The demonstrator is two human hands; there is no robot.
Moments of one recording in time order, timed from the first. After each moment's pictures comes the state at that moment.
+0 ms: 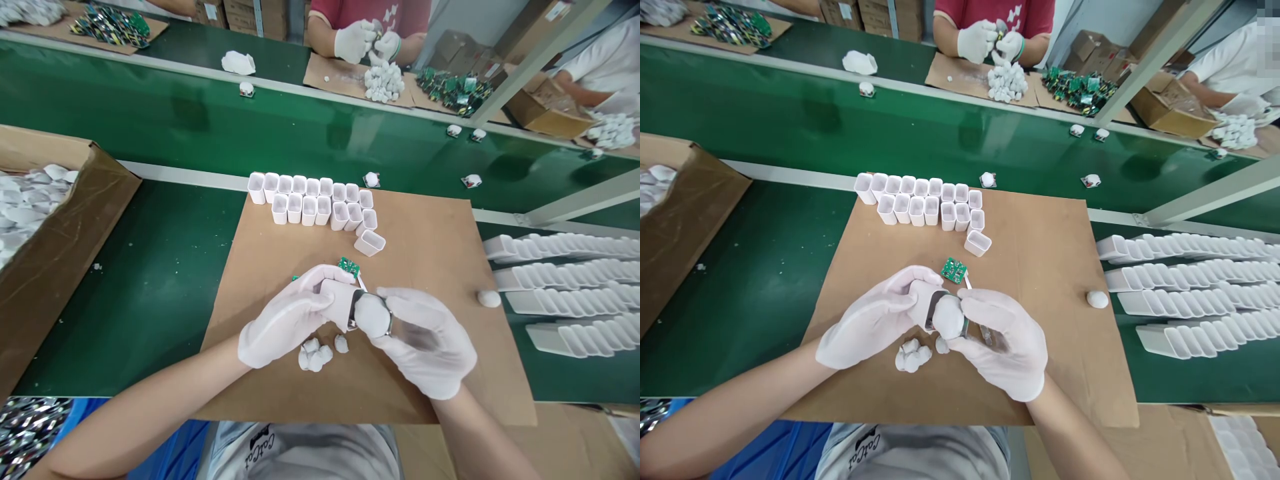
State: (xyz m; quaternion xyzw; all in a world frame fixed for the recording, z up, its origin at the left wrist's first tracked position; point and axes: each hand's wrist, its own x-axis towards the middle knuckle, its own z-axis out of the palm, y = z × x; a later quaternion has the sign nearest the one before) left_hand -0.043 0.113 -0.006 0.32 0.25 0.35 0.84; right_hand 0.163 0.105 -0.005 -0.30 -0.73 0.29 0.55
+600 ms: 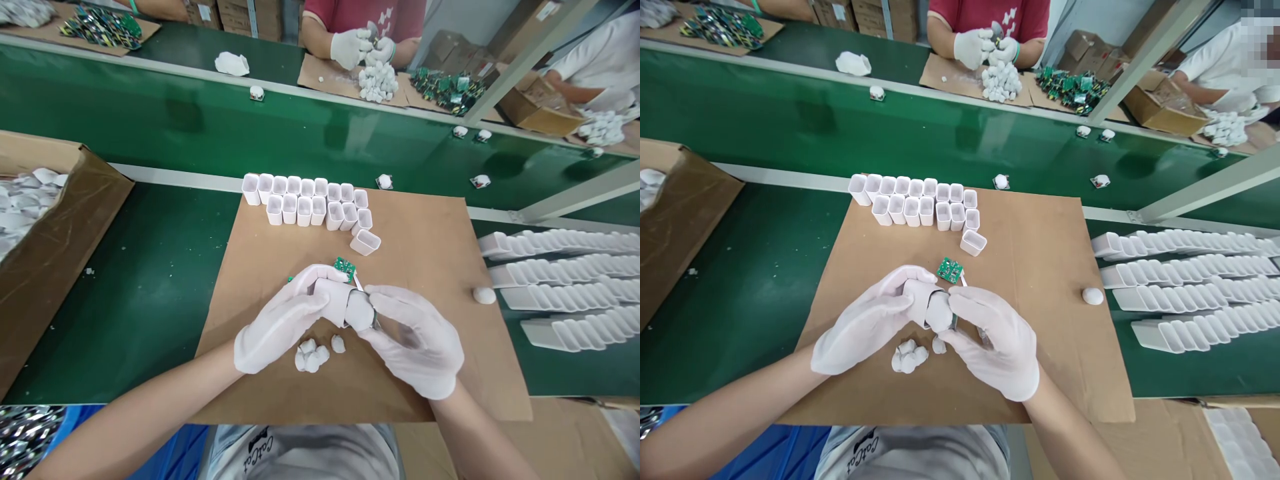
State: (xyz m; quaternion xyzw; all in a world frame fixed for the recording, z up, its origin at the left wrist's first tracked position) left_hand -0.039 0.109 0.000 0.34 0.29 0.35 0.82; right_hand 0.171 0.103 -0.016 -0.36 -0.79 0.17 0.47
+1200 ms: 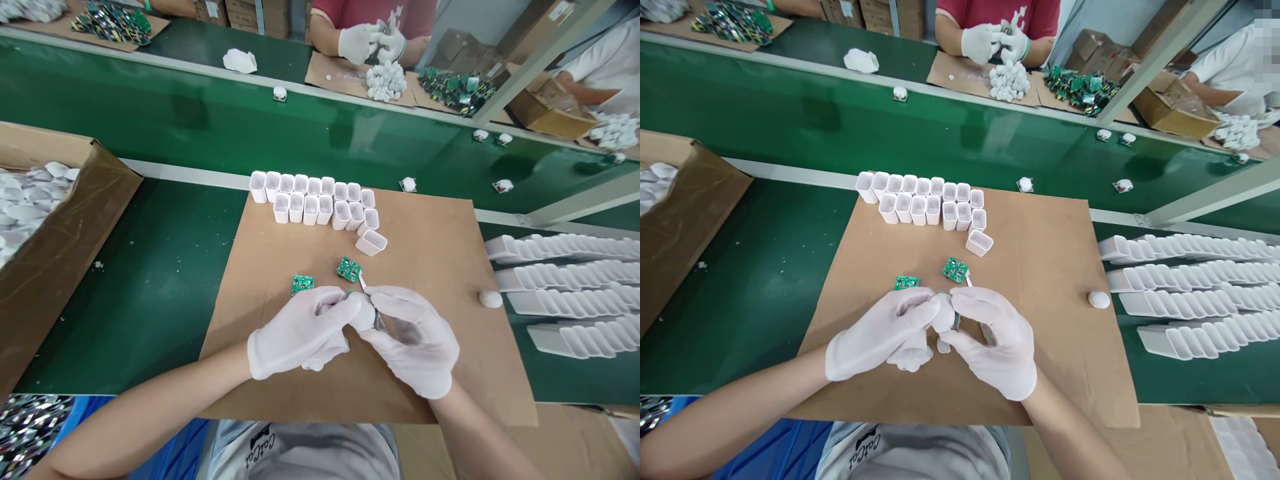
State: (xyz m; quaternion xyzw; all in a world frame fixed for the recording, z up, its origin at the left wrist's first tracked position) left_hand -0.029 0.105 0.008 0.40 0.41 0.24 0.78; right_hand 0.167 0.101 -0.027 -0.35 -0.74 0.29 0.50
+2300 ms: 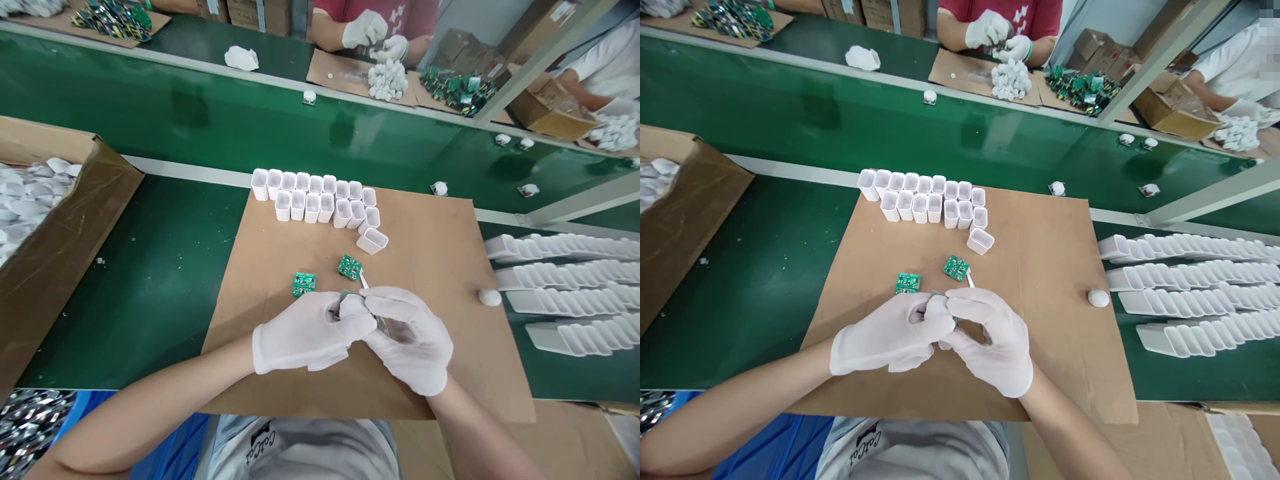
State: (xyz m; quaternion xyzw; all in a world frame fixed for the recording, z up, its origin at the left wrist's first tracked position) left_hand -0.023 0.107 0.011 0.42 0.45 0.16 0.77; right_hand 0.160 0.099 -0.024 -0.36 -0.74 0.29 0.49
